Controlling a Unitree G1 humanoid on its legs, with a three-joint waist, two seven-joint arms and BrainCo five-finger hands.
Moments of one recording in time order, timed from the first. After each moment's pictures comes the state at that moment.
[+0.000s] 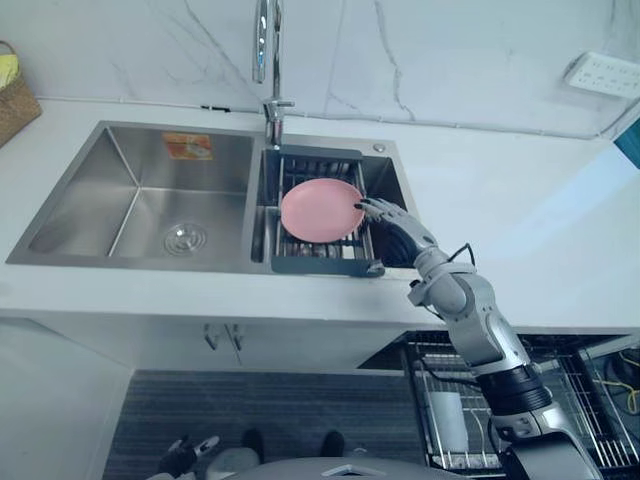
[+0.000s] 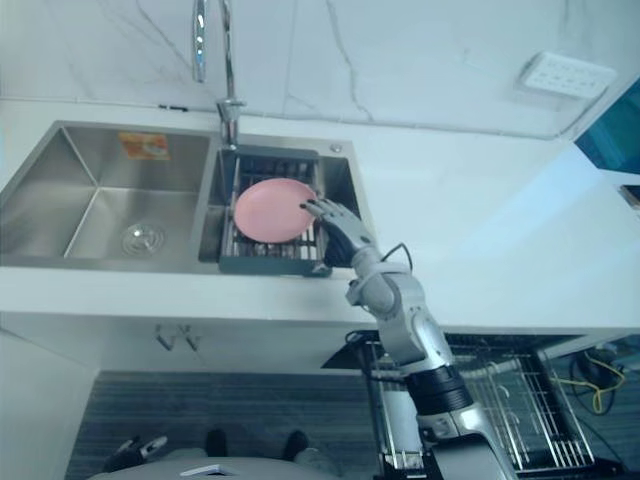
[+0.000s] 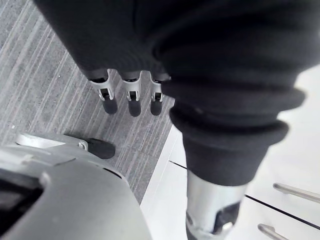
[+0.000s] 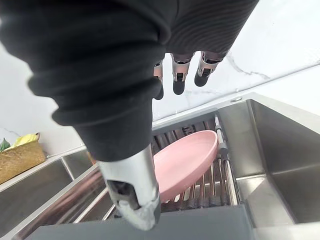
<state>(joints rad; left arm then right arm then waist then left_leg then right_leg) 0.22 0.14 0.16 0.96 -0.27 -0.01 -0.10 -0.29 -0.44 0.16 -0.10 -0.71 -0.02 0.19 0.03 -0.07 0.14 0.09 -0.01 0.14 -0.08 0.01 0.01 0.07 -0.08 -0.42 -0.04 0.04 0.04</state>
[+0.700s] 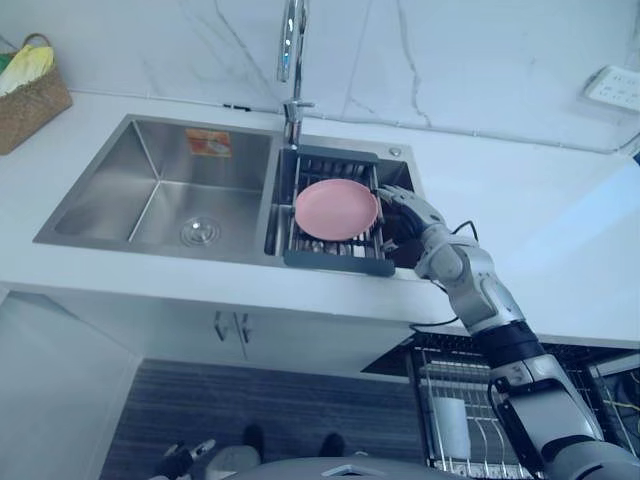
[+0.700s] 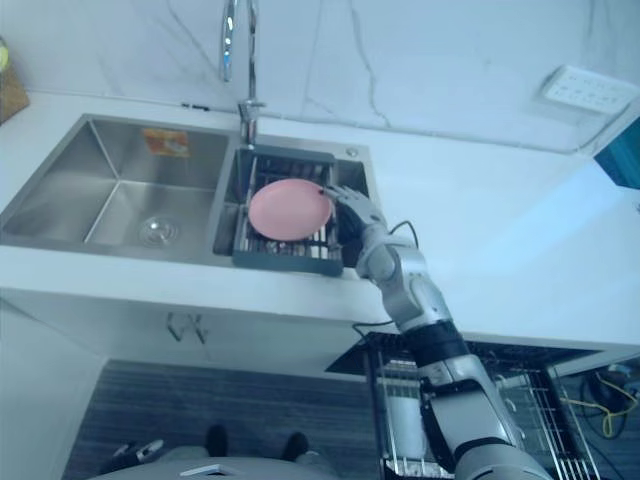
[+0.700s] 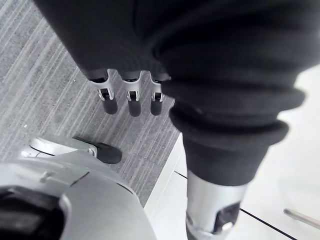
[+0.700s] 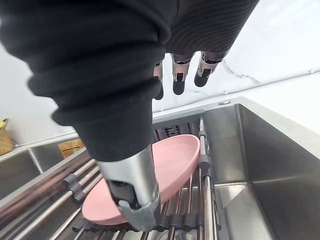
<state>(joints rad) 0.23 0.14 0.19 0.95 -0.27 0.02 -0.10 -0.53 -0.50 0.20 0.28 -0.71 -0.01 0.16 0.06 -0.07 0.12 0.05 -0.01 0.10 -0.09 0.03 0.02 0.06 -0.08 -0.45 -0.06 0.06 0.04</state>
